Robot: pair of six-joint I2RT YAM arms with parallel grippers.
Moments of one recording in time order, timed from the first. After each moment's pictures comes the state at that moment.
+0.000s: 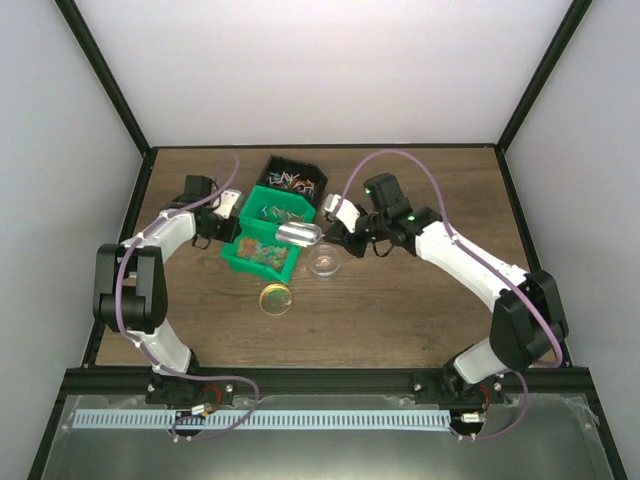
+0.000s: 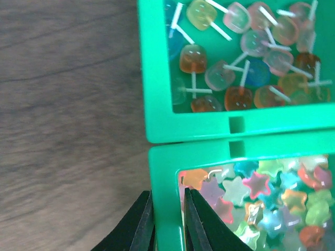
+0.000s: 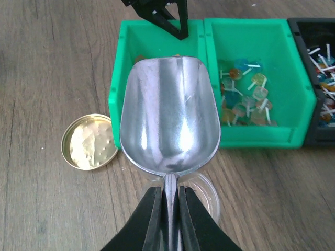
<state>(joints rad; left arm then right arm) -0.05 1.71 1.11 -0.49 0.29 0.22 0.55 1.47 1.14 -0.44 -0.57 -0.49</state>
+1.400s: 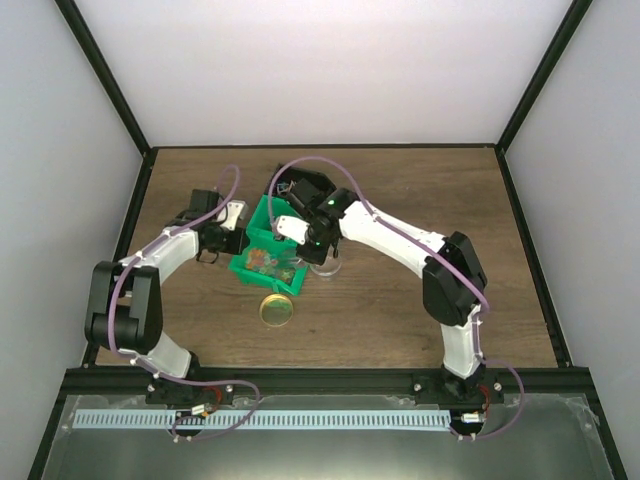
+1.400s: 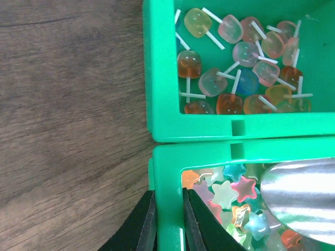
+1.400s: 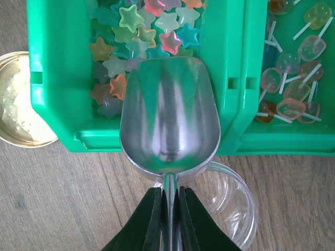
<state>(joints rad) -0.13 1.57 0.93 -0.41 0.34 0.07 0.84 1.94 1.70 -0.98 -0.10 -0.48</state>
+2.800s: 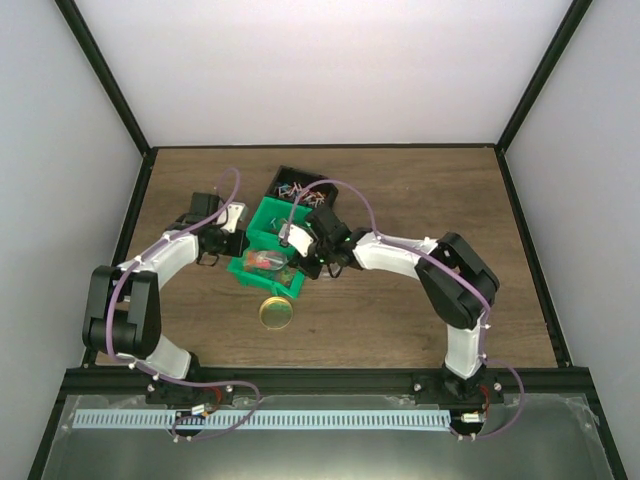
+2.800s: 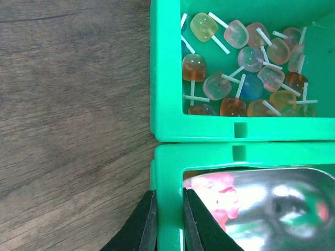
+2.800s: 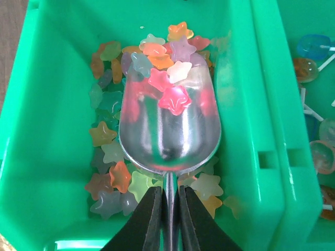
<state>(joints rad) -0.14 1.54 0.89 -0.39 0.31 0.04 0.80 1.89 1.22 -0.18 -0.35 -0.30</state>
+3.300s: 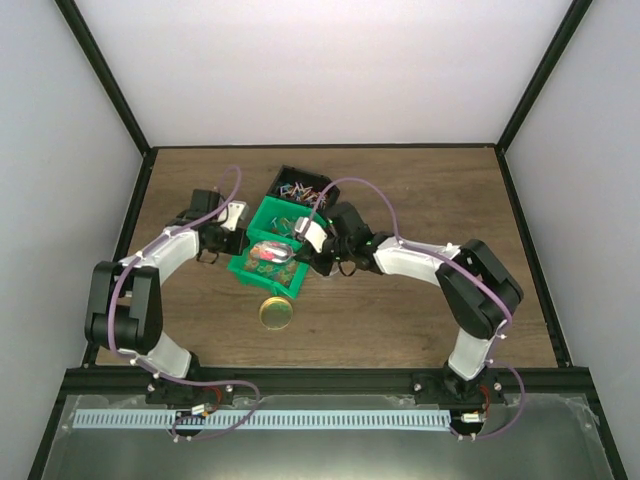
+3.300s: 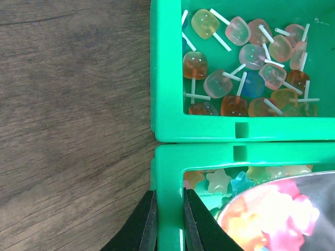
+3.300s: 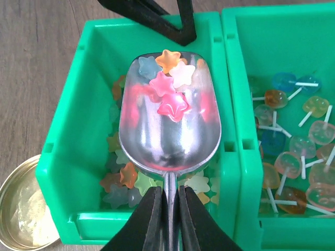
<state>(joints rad) -0.14 1.57 0.93 -0.42 0.32 0.07 0.72 1.76 1.04 0.01 -0.48 -0.29</state>
